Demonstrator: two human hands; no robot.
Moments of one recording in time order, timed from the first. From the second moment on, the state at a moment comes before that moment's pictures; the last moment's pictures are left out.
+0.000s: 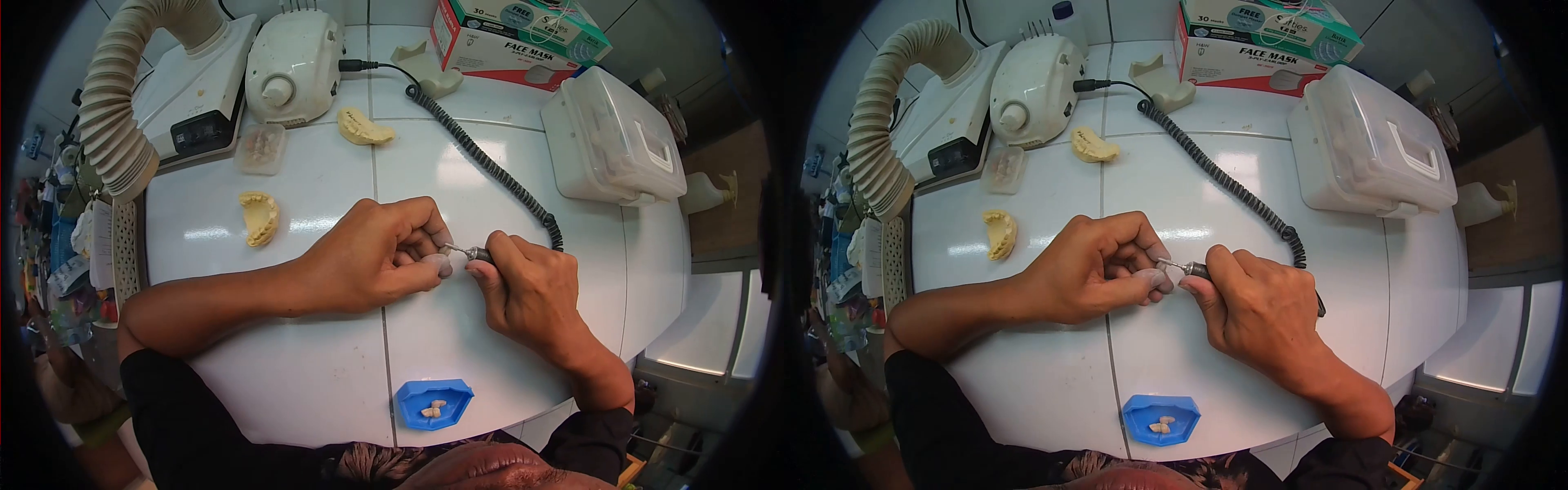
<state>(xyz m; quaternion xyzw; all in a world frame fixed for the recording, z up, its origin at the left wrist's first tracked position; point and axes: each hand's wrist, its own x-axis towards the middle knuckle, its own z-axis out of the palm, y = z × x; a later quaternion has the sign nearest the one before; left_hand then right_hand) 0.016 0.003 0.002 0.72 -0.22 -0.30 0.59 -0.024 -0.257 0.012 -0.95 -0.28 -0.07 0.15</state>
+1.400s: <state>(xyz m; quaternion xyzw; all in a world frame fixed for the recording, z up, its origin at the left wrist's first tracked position) 0.019 0.011 -0.033 0.62 -0.23 -0.22 0.72 -0.025 -0.287 0.022 -0.96 -0.18 -0.05 0.20</state>
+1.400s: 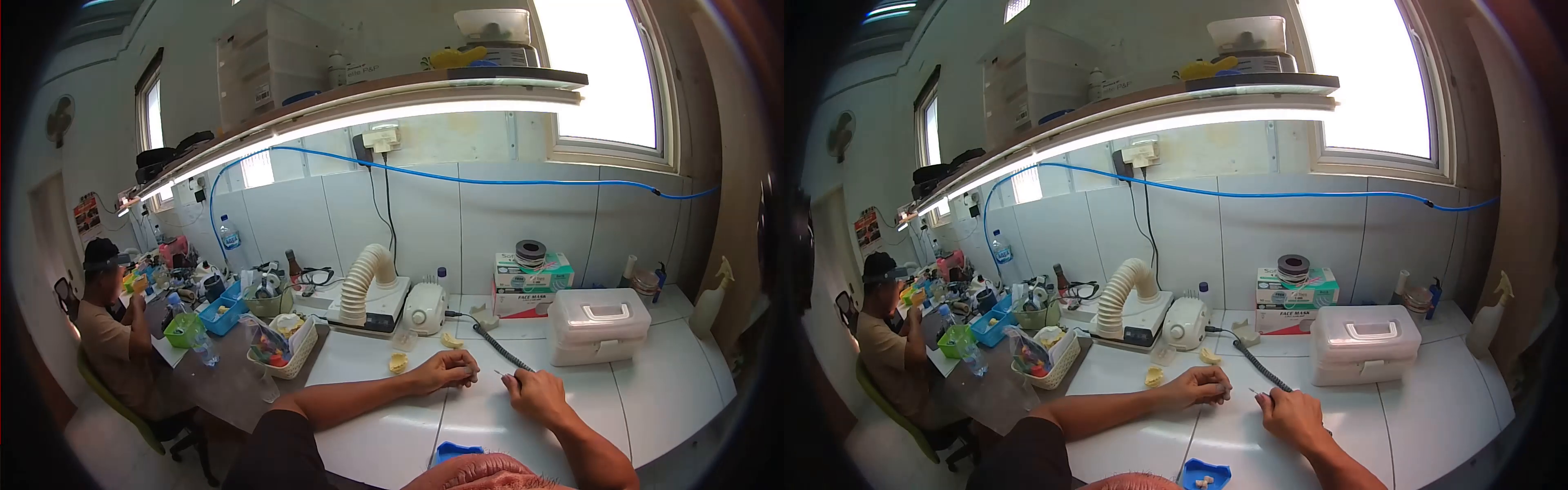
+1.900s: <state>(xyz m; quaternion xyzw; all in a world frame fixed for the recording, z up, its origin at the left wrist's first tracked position) -0.049 -0.020 0.081 0.71 -0.31 0.11 0.62 -0.023 -0.287 0.022 -0.95 -0.19 -0.05 0.23</state>
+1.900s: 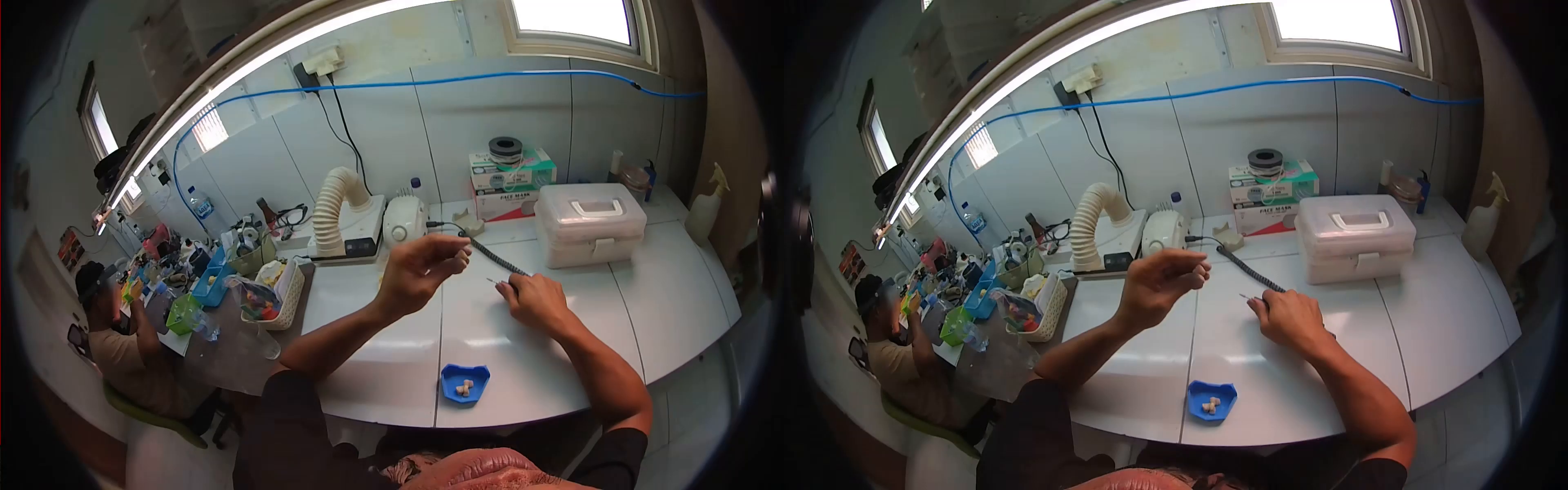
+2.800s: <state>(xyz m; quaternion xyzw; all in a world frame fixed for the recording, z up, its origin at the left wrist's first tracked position) -0.054 -0.017 0.082 0.66 -0.37 0.14 0.64 -0.021 -0.286 0.021 -0.95 -0.18 -0.04 0.24</state>
